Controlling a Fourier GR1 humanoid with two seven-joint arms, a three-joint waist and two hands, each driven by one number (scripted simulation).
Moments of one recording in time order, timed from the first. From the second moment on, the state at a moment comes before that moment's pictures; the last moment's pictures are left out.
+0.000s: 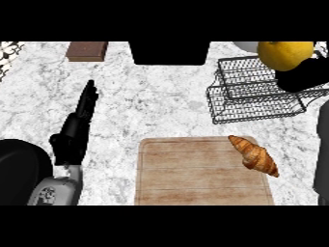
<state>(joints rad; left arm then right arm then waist) -0.15 0.04 -0.09 -1.56 -0.16 0.18 0.06 -0.86 -0.20 -0.11 -1.78 1.09 0.80 0.78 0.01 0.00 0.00</state>
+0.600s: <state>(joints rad) -0.15 0.03 -0.08 -1.56 -0.16 0.18 0.06 -0.81 -0.21 -0.29 -1.56 1.01 0.53 0.69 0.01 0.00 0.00</state>
